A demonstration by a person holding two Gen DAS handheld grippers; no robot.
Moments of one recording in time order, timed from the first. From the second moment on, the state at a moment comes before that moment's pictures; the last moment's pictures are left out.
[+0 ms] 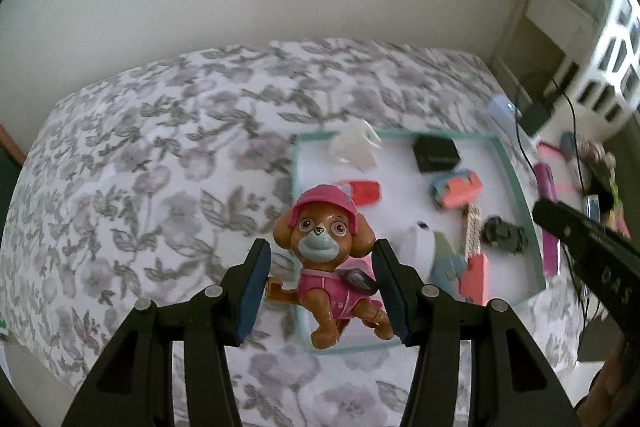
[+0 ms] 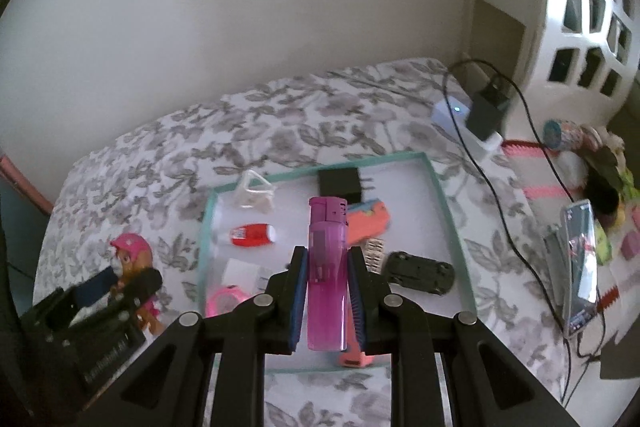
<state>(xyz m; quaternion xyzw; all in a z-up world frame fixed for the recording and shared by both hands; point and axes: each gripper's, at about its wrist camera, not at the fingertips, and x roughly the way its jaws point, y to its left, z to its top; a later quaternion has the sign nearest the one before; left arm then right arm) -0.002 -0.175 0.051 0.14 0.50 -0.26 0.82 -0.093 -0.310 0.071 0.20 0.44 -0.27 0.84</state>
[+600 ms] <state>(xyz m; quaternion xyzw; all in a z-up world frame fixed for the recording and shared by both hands) -0.036 -0.223 -0.011 0.22 0.54 -0.28 0.76 -0.102 -0.348 0.002 0.25 0.51 -0.28 0.77</state>
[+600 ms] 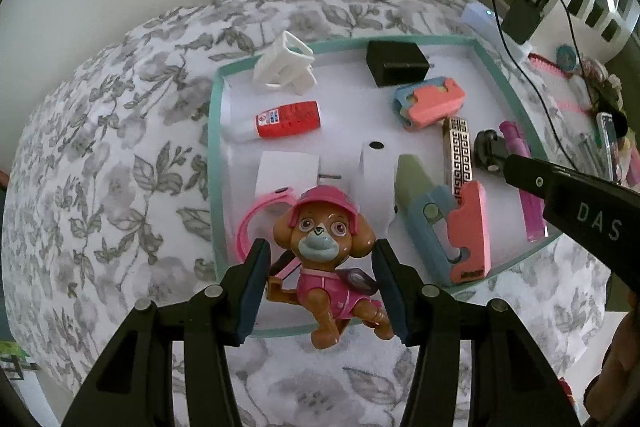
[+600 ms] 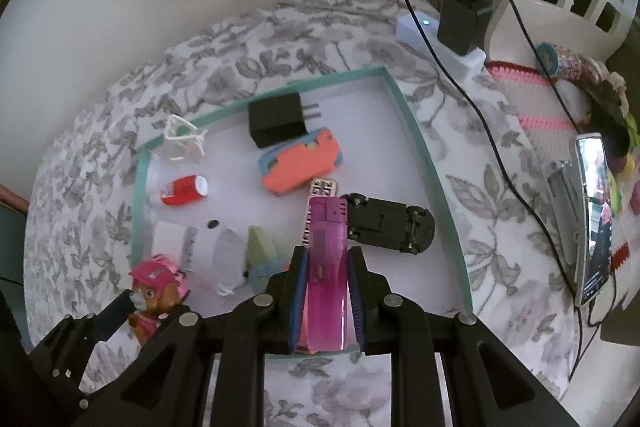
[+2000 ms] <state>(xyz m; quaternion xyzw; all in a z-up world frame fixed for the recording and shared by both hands) -0.032 -0.229 -0.040 0.23 0.57 -0.25 0.75 -0.095 -0.360 -0.029 0.28 0.53 -0.27 0.75</state>
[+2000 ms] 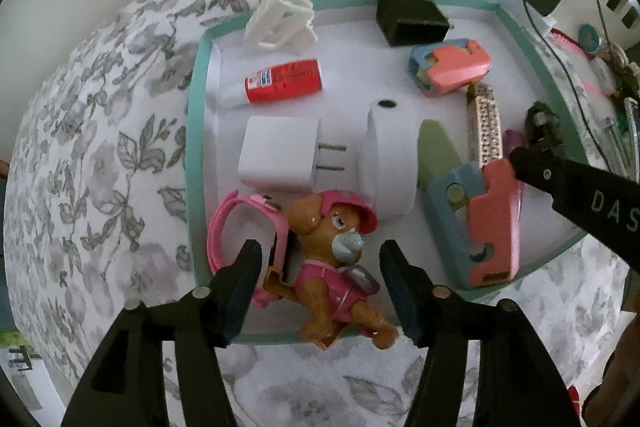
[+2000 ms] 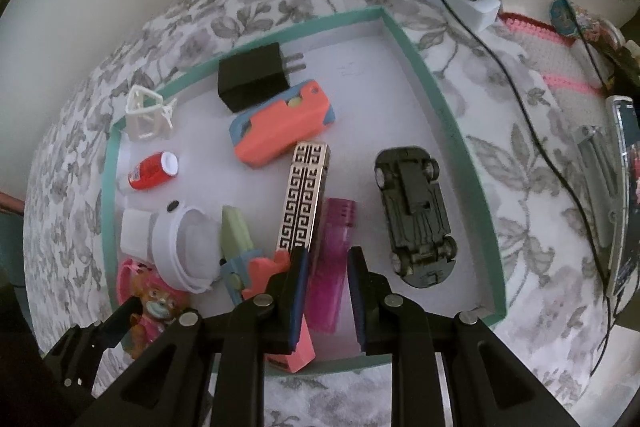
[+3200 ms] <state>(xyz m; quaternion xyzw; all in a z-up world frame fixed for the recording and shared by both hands) 0.044 -0.133 -0.024 0.05 0.59 -0.14 0.79 -0.072 -0.321 -0.009 0.20 0.52 -0.26 0.79</state>
